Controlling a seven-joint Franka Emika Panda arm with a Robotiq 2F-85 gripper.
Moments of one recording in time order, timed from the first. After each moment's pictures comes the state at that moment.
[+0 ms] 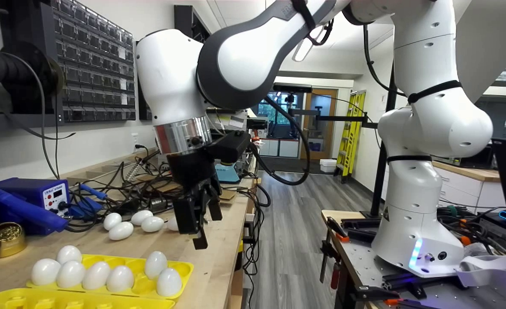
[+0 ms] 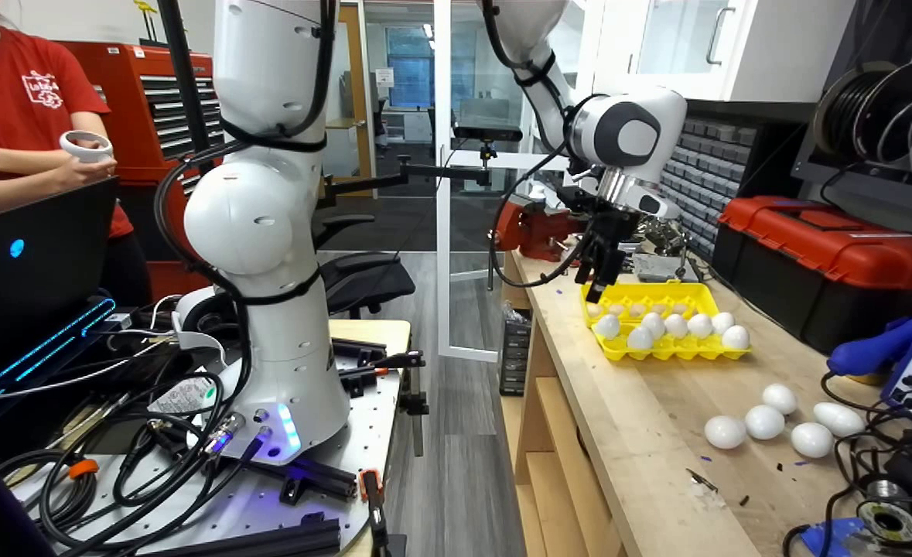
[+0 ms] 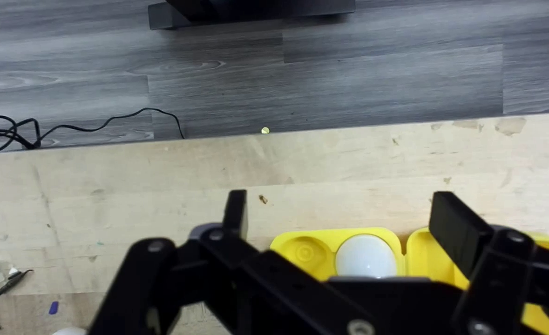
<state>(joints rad) 0.19 0.24 0.17 -2.11 -0.04 2.13 0.47</state>
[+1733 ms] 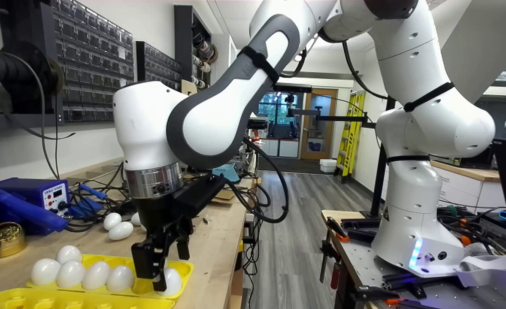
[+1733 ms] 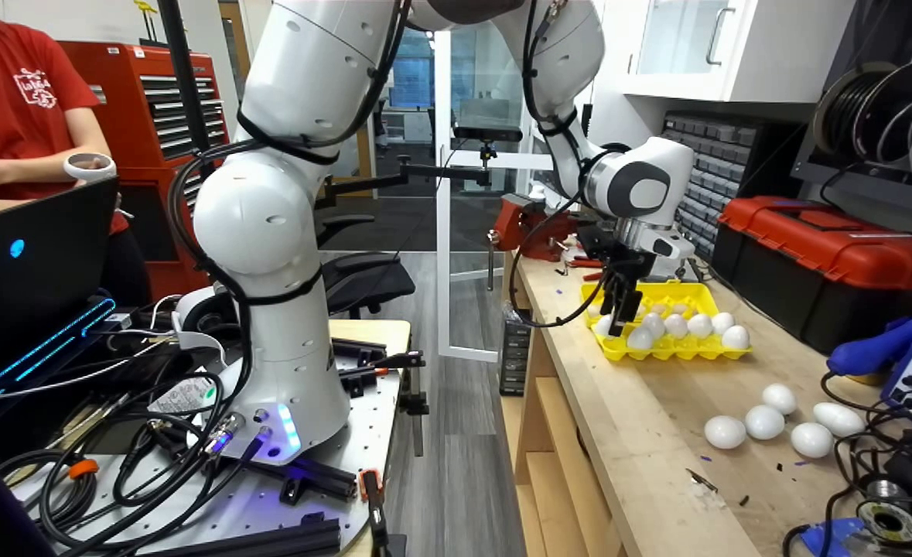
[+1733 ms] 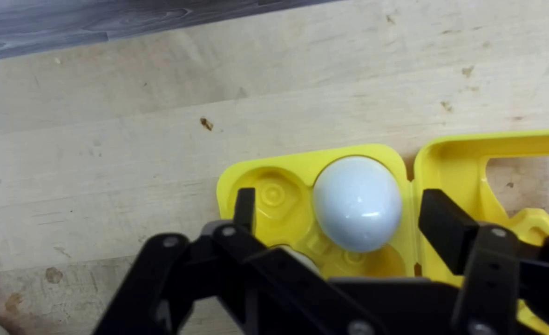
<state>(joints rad) 0.27 0.48 0.07 -1.98 -0.05 2.35 0.52</state>
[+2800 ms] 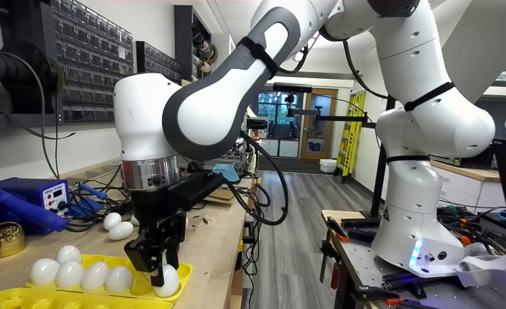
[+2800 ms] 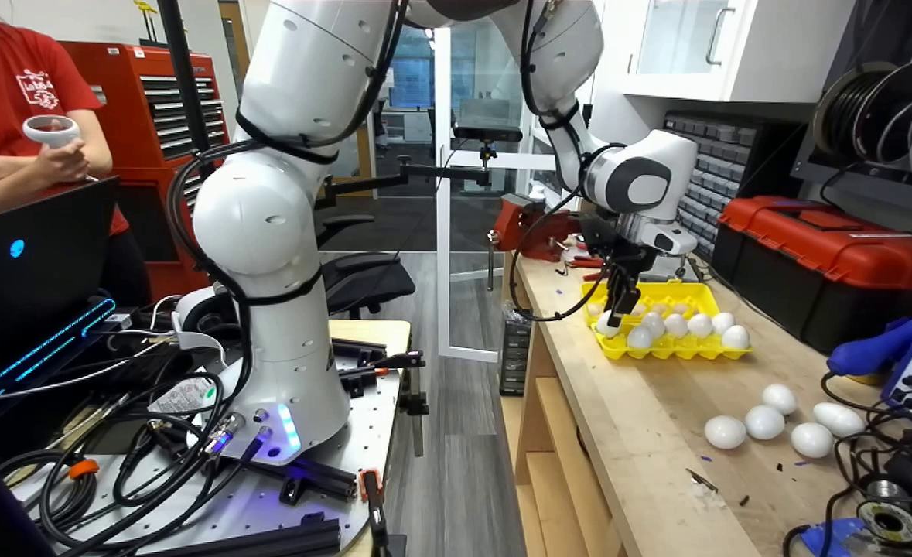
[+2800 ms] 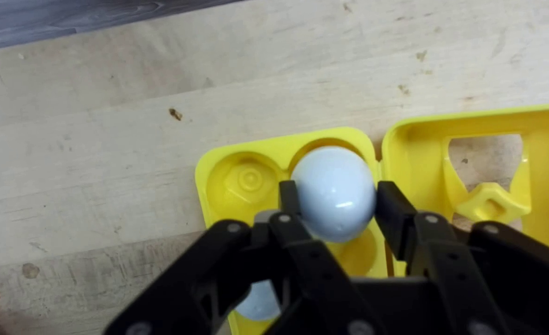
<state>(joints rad) 0.26 0.46 0.08 -1.98 0.01 2.38 0.51</state>
